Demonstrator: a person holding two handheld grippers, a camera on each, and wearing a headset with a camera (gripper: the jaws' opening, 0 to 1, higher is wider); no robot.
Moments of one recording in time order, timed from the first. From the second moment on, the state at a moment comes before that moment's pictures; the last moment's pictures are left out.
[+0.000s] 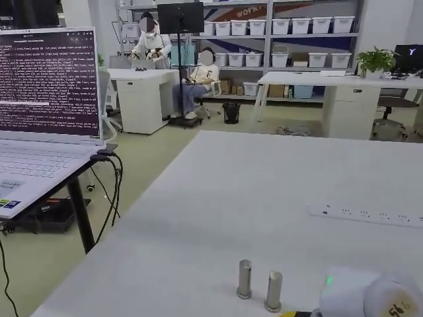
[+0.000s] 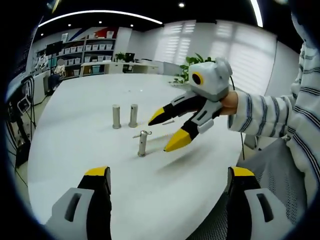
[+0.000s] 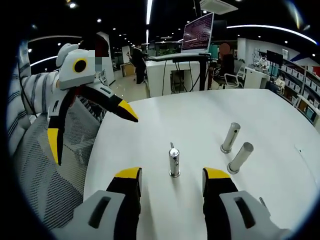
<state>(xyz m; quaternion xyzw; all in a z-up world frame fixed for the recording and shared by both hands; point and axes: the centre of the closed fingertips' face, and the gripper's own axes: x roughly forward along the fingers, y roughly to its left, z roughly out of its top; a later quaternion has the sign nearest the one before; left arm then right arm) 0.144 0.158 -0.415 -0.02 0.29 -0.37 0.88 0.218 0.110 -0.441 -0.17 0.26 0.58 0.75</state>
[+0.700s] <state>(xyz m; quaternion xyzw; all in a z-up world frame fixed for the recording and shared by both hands) 0.138 0.150 -0.415 -0.04 0.30 -0.37 0.88 0.200 0.043 -0.424 -0.13 0.30 0.52 0.79</state>
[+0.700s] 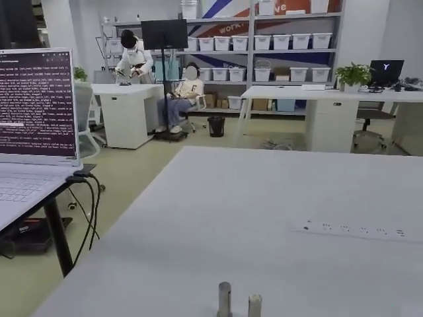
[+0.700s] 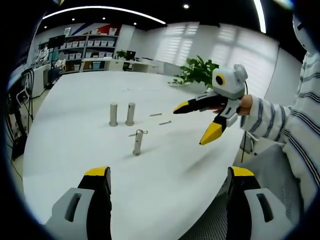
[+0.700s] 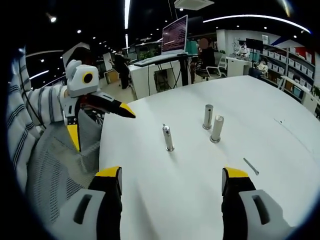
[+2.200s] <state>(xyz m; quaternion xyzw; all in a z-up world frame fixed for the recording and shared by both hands) 0.256 0.159 -0.362 -0.04 0.24 -0.37 0.90 0.167 0.003 -0.425 -0.07 0.35 0.47 0.81</state>
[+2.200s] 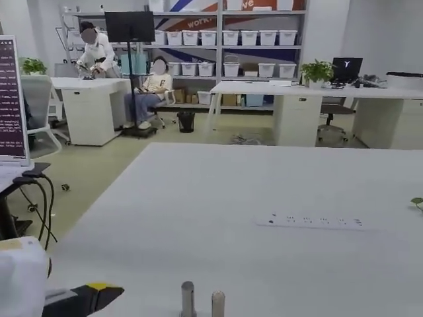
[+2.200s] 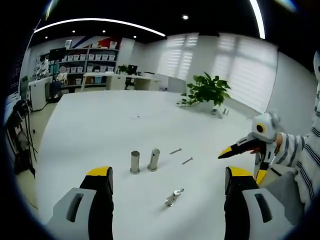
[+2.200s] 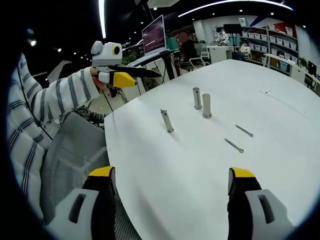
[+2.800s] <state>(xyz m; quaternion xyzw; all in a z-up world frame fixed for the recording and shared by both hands) 0.296 0.149 -0.398 0.07 0.27 -0.38 0.88 0.163 -0.009 -0.425 -0.06 0.36 0.44 0.82</state>
